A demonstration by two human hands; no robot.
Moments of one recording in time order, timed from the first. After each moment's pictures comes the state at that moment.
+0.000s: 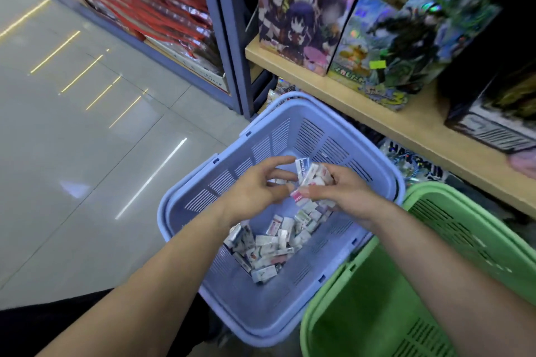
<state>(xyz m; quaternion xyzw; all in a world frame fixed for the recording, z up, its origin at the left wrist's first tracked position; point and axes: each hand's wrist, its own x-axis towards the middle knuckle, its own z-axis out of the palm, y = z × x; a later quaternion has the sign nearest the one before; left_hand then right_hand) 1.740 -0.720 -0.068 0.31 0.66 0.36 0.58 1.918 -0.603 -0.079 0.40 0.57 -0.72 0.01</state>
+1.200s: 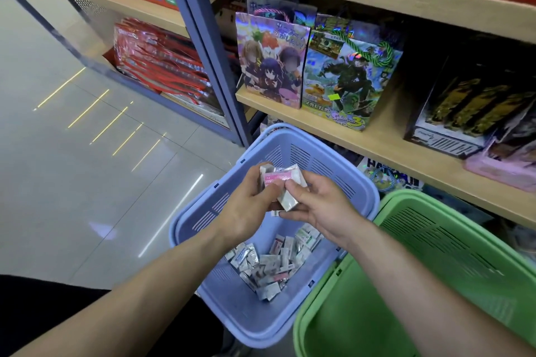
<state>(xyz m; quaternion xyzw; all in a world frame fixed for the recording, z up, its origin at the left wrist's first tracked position) 1.777 -0.730 0.007 0.29 0.68 0.46 0.49 1.914 -0.638 -0.014 0.34 0.43 -0.82 -0.14</state>
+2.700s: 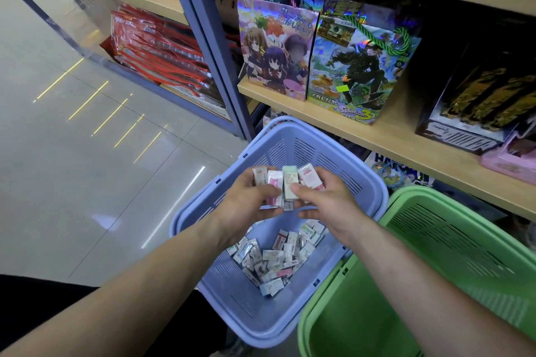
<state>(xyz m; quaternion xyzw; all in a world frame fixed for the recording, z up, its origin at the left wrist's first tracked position) 1.763 -0.722 -0.012 0.12 0.65 0.49 0.56 1.910 -0.634 -0.034 0.45 0.45 -0.76 -0.15</state>
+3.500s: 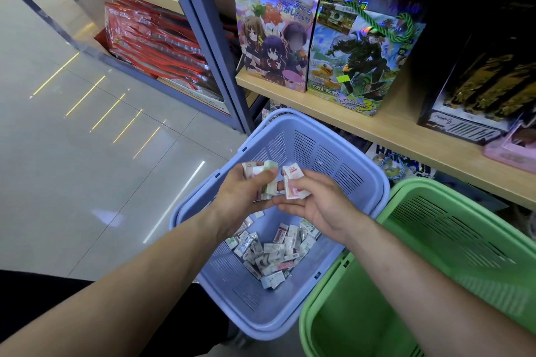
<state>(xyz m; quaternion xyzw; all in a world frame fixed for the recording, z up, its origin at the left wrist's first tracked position) 1.755 -0.723 -0.022 0.10 0.66 0.50 0.55 1.901 -0.644 -0.034 0.38 0.32 -0.85 -0.14</state>
